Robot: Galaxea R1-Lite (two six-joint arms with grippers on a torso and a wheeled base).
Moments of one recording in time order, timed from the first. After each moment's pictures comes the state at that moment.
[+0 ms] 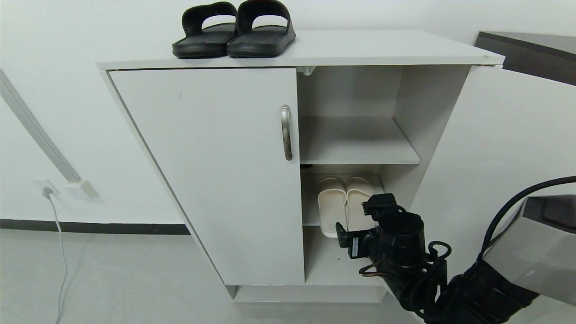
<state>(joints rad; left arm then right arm) 0.00 0.00 0.00 0.00 0.01 0.00 0.77 2.09 -0.70 -1.16 -0.56 0.19</state>
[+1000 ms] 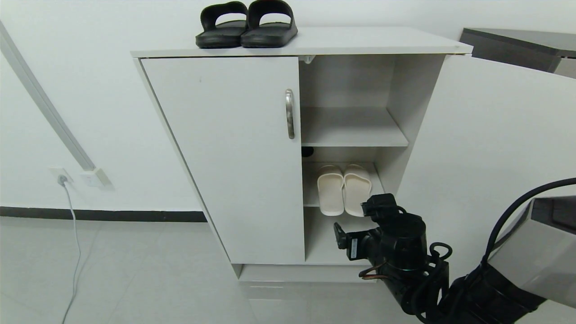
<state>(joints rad) 0.00 0.00 0.00 0.00 0.01 -0.01 0.79 2.07 -0.69 -1.16 -0.56 0.19</state>
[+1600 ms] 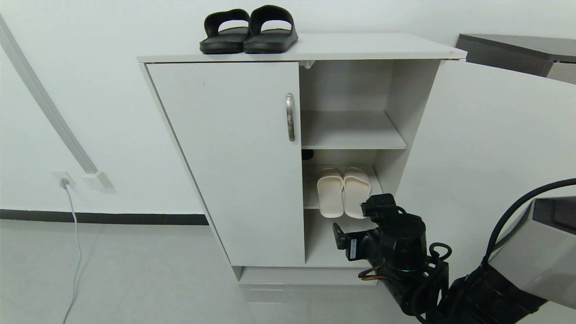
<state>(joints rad) 0.00 0.00 0.00 0.00 0.01 -0.01 0.79 2.07 -0.69 -1.16 -0.56 0.19</state>
